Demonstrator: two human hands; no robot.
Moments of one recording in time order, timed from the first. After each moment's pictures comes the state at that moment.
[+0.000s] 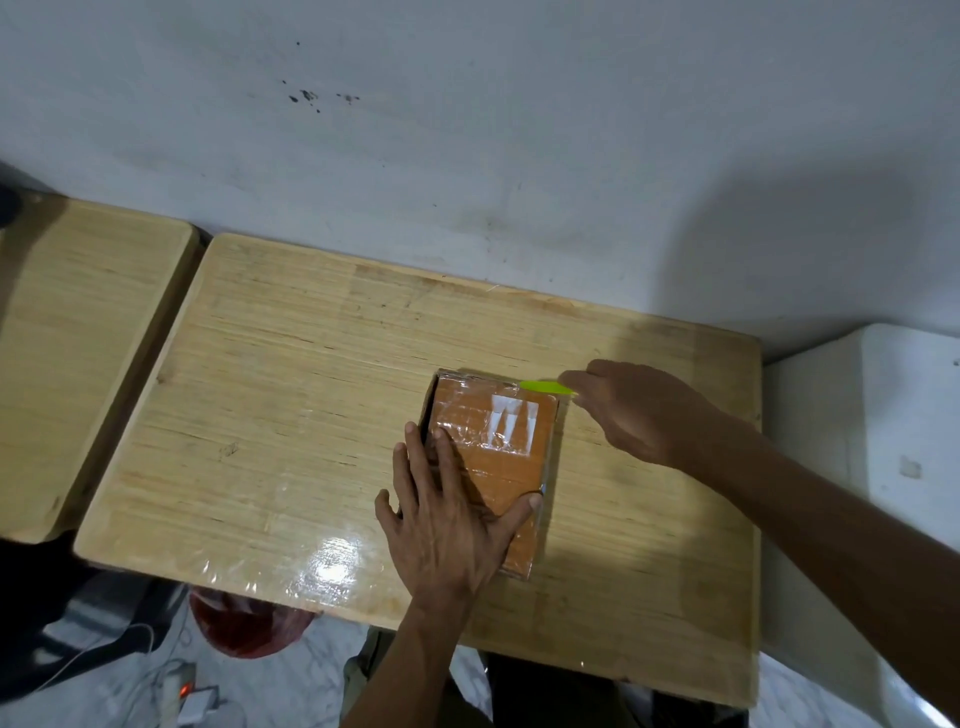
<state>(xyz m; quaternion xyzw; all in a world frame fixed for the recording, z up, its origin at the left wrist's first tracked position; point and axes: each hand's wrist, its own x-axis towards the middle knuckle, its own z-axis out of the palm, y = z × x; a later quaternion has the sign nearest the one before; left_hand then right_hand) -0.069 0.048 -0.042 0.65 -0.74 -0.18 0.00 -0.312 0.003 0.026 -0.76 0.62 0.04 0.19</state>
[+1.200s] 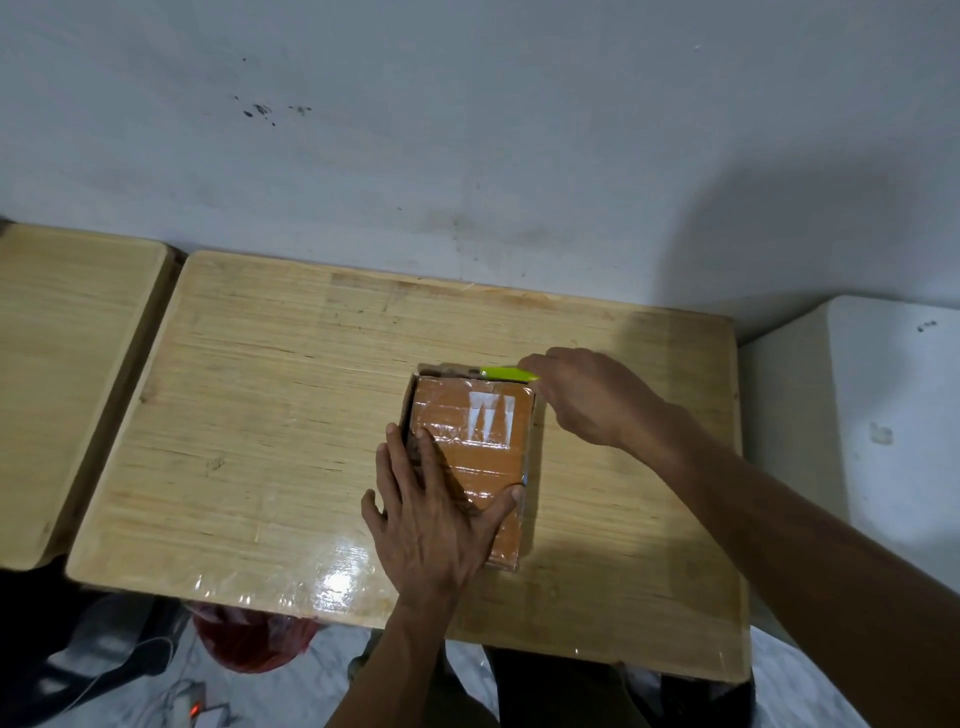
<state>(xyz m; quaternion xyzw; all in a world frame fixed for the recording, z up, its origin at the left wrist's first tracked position) -0.069 0.048 -0.041 0.65 -0.74 -0.16 -0.01 -0.297 0.001 0.012 -0.70 0.67 -0.04 0.22</state>
